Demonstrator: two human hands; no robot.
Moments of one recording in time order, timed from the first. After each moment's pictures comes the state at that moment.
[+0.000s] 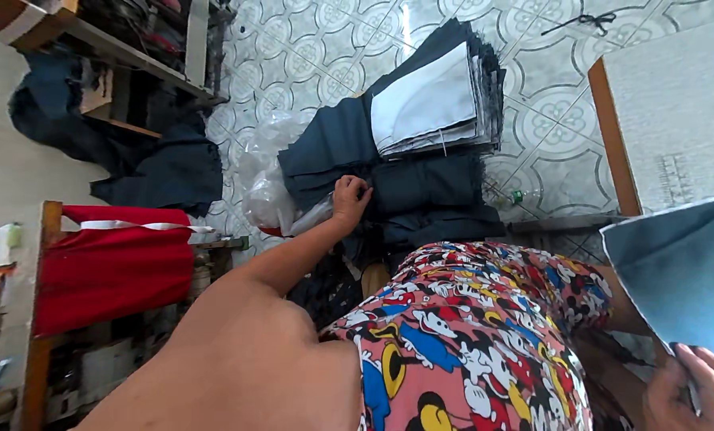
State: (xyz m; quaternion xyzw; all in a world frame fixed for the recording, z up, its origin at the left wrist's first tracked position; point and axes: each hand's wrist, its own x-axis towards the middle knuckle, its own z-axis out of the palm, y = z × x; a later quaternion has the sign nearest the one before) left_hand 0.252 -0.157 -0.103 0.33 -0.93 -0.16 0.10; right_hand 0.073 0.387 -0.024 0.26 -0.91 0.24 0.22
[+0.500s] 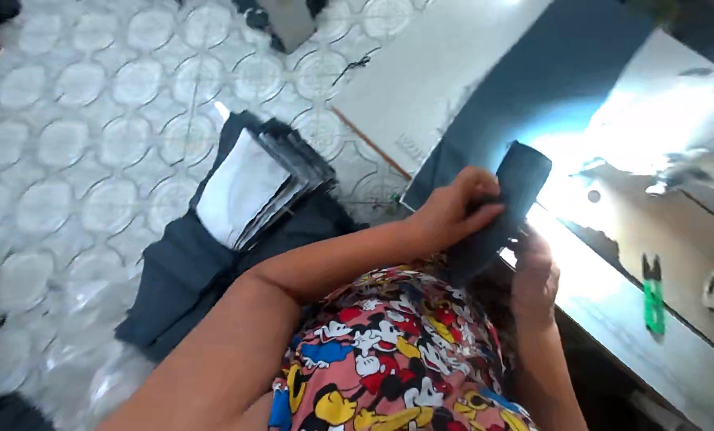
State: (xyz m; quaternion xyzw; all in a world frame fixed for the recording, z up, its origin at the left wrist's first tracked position) left_hand 0.009 0.178 0.070 -0.30 -0.74 -0.60 0.00; right_hand 0.093 0.365 0.024 0.05 -0.79 0.60 0.12
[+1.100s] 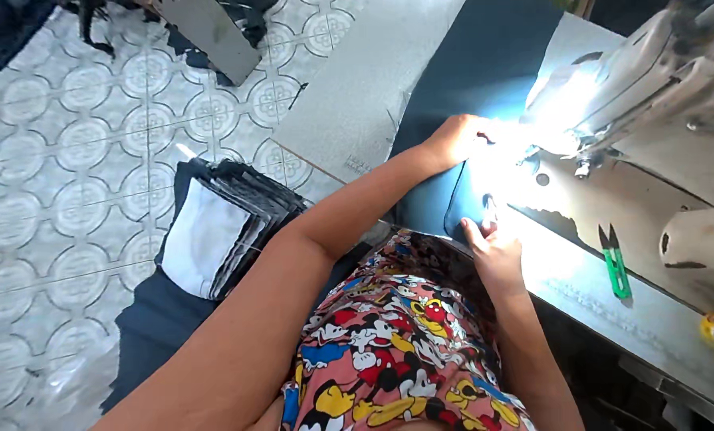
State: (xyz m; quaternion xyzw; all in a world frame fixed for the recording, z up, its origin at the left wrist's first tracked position) left_hand -0.156 0.276 0.028 -0.43 -0.81 -0.40 -0.05; right_hand 0.062 0.359 0.032 -0.19 -0.85 0.48 0.07
